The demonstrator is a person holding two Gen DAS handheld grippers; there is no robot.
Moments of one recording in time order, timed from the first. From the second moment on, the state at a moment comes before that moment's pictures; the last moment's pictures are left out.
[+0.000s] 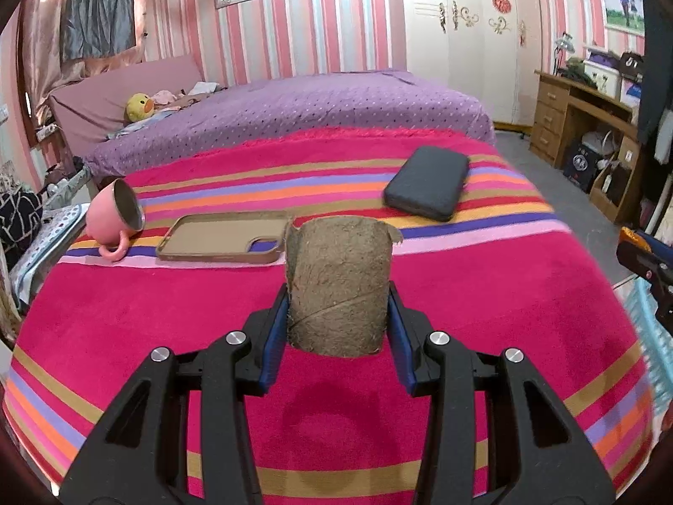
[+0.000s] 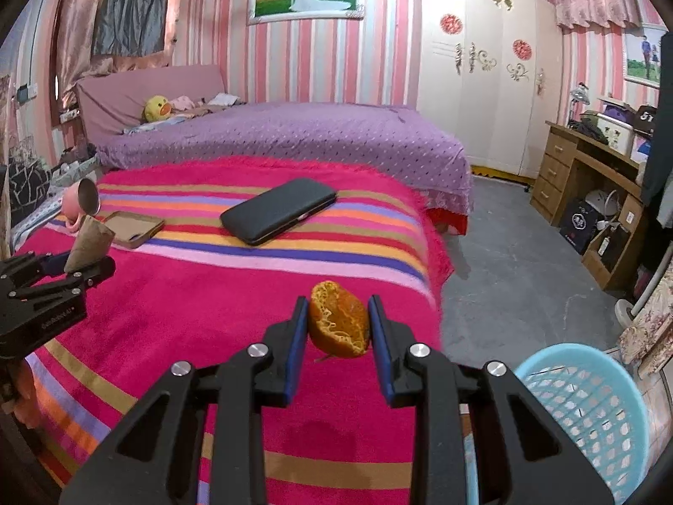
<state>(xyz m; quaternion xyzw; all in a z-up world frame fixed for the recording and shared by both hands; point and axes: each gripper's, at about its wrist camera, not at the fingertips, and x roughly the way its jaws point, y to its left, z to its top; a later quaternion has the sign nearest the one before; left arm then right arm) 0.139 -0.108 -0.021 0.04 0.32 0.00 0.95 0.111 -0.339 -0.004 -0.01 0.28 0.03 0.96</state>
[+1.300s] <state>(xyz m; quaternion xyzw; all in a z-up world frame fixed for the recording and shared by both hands) 0.088 -0.398 -0.032 0.08 0.34 -0.22 0.91 0.006 -0.592 -0.019 0.08 0.27 -0.18 0.94</state>
